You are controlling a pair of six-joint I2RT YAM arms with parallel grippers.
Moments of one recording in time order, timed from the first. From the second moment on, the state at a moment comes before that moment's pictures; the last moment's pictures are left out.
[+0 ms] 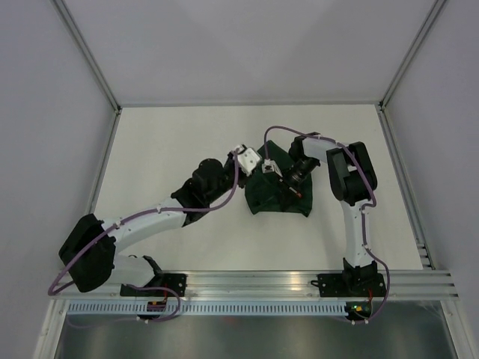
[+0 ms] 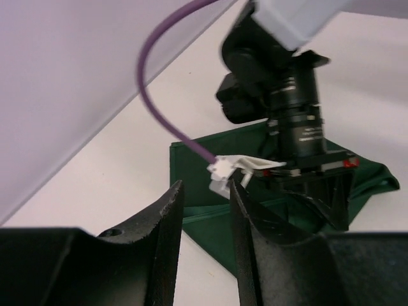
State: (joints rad) left arm -0.81 1.33 0.81 0.46 -0.03 0.25; right arm 0.30 2.26 1.55 -1.29 -0.84 -1.13
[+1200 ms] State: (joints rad) left arm -1.13 1.84 0.77 0.58 -0.15 0.83; right arm 0.27 2.43 1.74 -1.48 -0.91 -1.13
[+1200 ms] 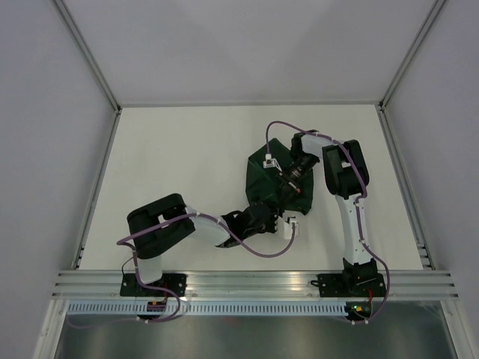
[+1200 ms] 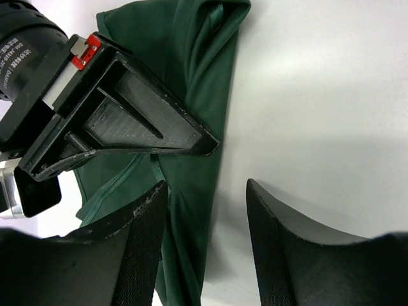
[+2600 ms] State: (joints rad) left arm -1.03 1.87 0.70 0.76 -0.06 0.89; right arm 0.27 2.37 1.68 -1.36 -0.97 -1.07
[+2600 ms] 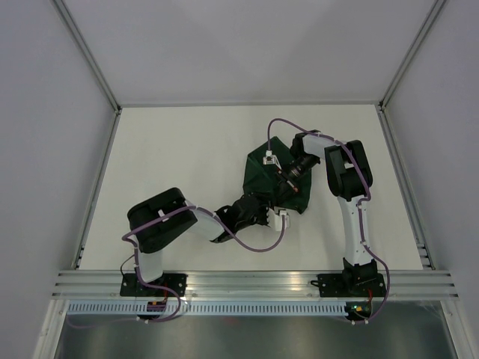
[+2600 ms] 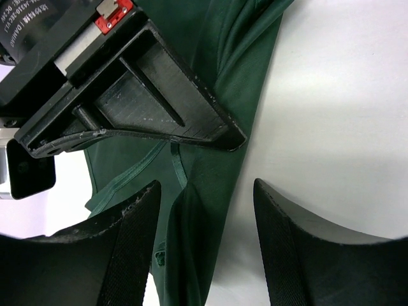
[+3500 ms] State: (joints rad) left arm -1.02 1.91 0.75 0.71 -0.02 0.89; right arm 0.27 2.33 1.67 -1.36 -0.99 -1.05
